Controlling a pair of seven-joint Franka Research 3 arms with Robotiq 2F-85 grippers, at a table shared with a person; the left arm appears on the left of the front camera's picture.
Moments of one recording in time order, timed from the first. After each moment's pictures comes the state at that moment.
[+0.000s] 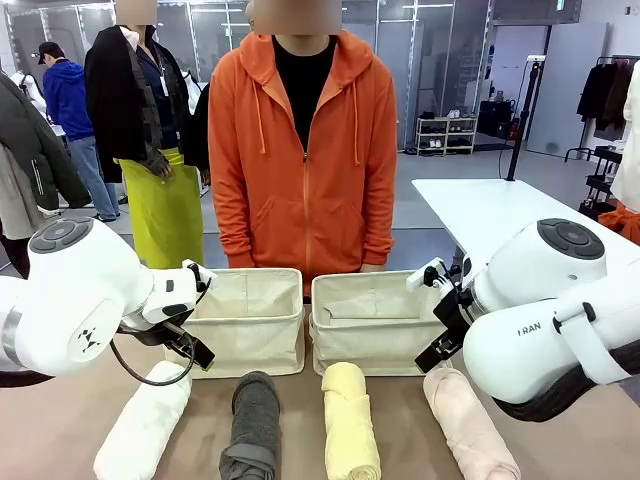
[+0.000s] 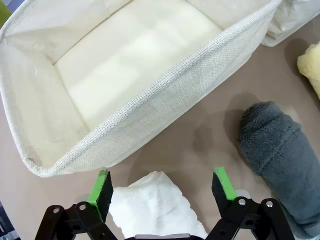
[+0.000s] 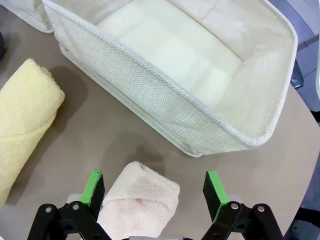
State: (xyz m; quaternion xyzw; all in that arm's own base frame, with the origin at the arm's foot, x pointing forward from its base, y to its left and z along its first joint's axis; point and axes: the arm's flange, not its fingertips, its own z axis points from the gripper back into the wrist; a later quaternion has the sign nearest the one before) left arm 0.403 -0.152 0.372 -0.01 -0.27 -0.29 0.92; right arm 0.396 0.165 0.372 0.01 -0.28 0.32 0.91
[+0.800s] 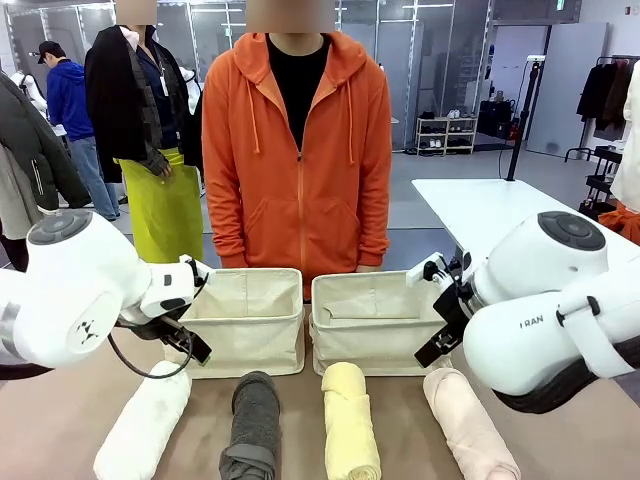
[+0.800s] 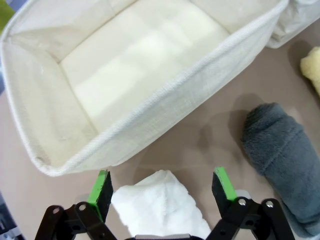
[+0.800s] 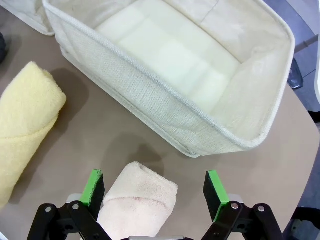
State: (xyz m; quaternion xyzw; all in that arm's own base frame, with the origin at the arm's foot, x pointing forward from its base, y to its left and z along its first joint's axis) left arm 0.408 -0.147 0.382 -0.01 -0.26 -0.29 0.92; right arm 0.397 0.167 0.385 0.01 -0.28 0.32 0.91
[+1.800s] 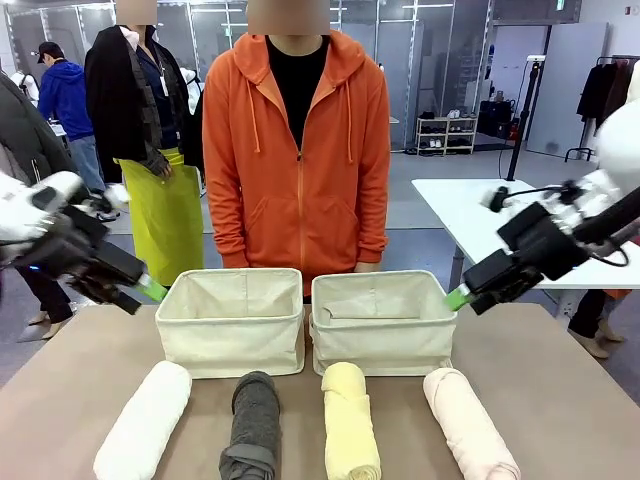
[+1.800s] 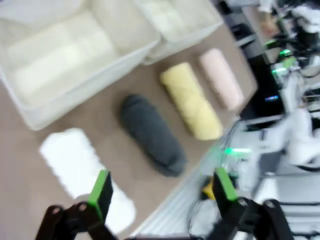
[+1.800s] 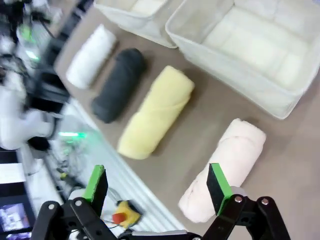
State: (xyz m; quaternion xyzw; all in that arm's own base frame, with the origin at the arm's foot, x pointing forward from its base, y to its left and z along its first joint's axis) left arm 0.368 -0.025 0.500 -0.39 -0.19 -0.21 0.88; right arm 0.371 0.074 0.500 0.37 -0.16 0.24 0.88
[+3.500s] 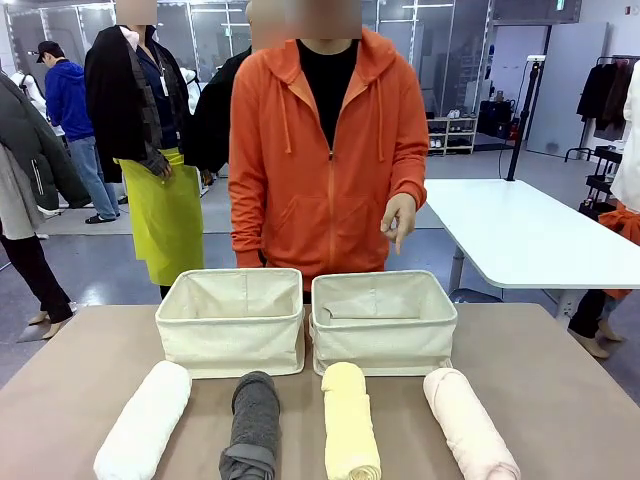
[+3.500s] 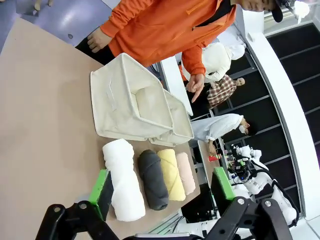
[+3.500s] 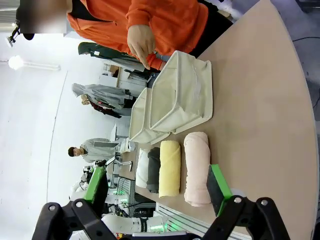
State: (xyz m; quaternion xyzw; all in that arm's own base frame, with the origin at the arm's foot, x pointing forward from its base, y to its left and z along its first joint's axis) left arm 0.251 0.238 0.442 -0.52 -0.36 0.09 0.77; right arm 0.262 -0.260 0.453 0.55 -0.29 -0.16 0.76
